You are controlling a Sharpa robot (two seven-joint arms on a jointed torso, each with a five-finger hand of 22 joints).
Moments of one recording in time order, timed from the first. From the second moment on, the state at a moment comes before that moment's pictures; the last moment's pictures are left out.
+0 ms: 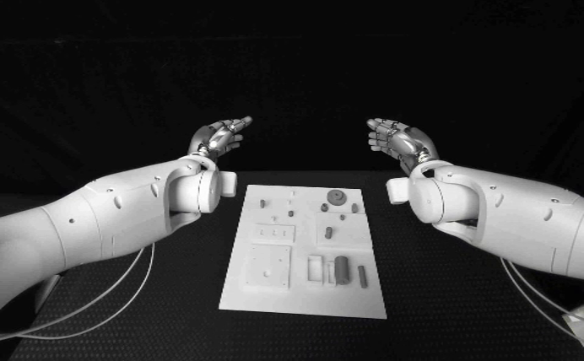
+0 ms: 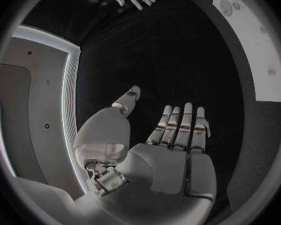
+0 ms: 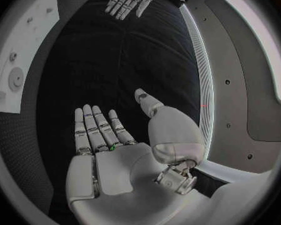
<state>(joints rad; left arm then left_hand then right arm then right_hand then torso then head) 1.23 -0.63 -0.10 1.16 -0.01 -0.58 0.32 0.86 -0.05 0.41 -0.19 0.05 0.40 0.12 0.30 0.47 0.54 0.11 0.06 0.06 0.46 0.16 0.25 0.46 0.01 0.39 0.16 0.06 0.60 1.21 -0.73 -0.11 1.28 -0.03 -0.52 0.36 0.90 0.04 0.42 -0.13 0.09 0.34 0.15 0.29 0.33 0.61 0.27 0.07 0.07 0.45 0.27 0.30 0.29 0.09 0.32 0.23 0.07 1.28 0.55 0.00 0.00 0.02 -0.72</state>
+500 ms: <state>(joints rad) 1.30 -0.57 -0.14 0.99 -0.04 -0.37 0.14 0.87 -0.04 0.41 -0.19 0.05 0.44 0.15 0.32 0.49 0.66 0.14 0.10 0.08 0.50 0.16 0.28 0.48 0.01 0.47 0.15 0.08 0.70 1.28 -0.68 -0.15 1.09 -0.21 -0.26 0.21 0.99 0.01 0.47 -0.25 0.09 0.50 0.16 0.37 0.37 0.76 0.26 0.10 0.08 0.58 0.26 0.36 0.32 0.13 0.44 0.23 0.09 1.31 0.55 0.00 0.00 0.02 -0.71</state>
